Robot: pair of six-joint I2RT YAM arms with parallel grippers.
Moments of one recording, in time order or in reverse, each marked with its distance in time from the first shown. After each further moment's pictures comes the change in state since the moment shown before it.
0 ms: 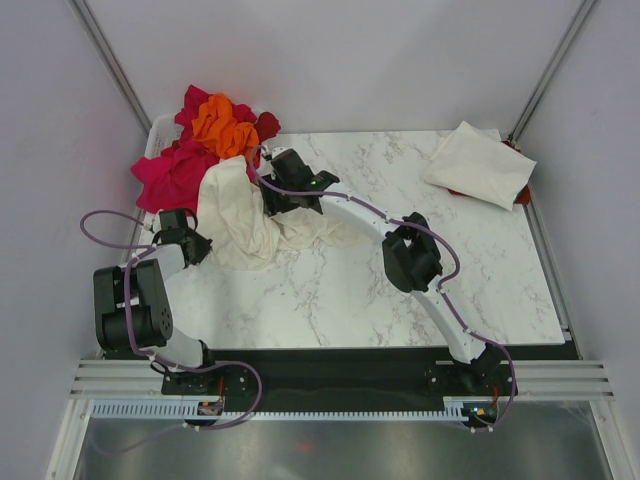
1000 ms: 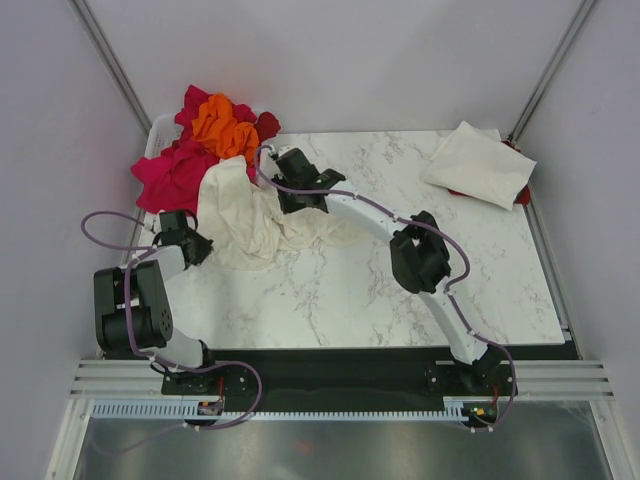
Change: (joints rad) left arm 0.000 -0.003 -0.008 0.014 0.017 0.000; right arm -0.002 -0.042 -0.053 -0.014 0.065 -0.010
